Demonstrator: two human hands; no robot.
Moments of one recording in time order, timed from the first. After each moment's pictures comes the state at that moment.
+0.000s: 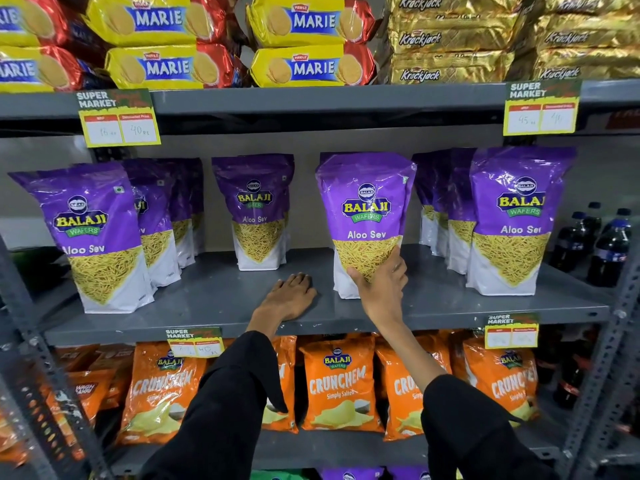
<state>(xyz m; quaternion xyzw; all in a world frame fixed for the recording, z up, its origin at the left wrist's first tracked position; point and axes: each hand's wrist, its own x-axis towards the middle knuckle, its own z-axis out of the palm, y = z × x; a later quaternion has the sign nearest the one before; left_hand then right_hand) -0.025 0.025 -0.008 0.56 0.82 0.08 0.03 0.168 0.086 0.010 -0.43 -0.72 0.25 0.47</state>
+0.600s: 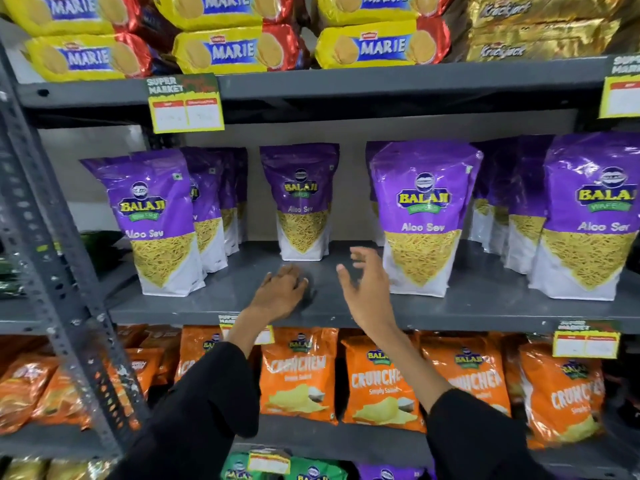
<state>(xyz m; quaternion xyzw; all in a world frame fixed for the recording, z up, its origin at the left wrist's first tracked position) -0.085 -0.067 -0.002 0.50 0.85 0.19 -0.03 0.085 0.025 -0.006 -0.22 -0.77 0.28 0.53</state>
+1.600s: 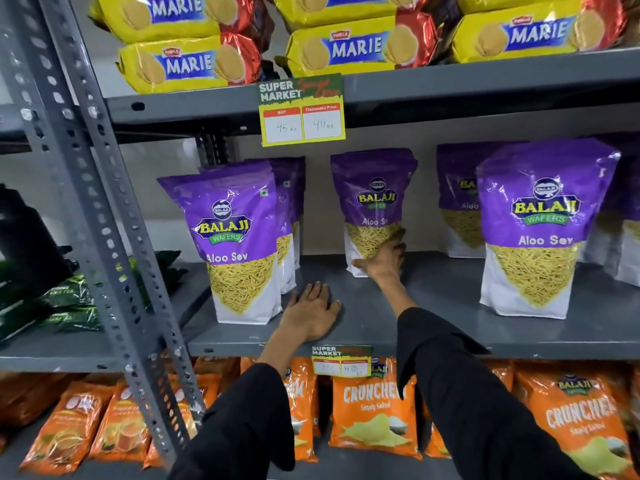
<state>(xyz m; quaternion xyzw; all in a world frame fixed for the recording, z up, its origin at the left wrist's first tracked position) -0.214 -0.104 -0.017 0.51 0.86 0.09 0.01 -0.120 0.050 0.041 -0.47 -0.72 0.35 0.38</state>
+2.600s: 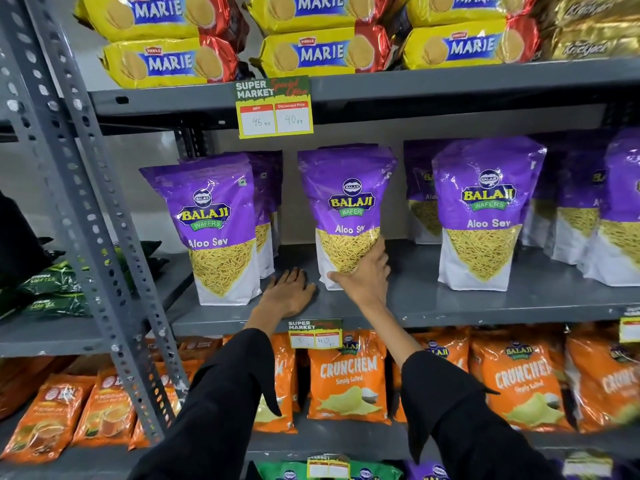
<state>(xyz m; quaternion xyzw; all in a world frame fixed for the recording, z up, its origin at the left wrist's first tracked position) -0.207 -0.108 -0.011 0.50 0.86 0.06 0.01 -0.042 -0.036 0.018 -0.43 -0.73 0.30 0.43</state>
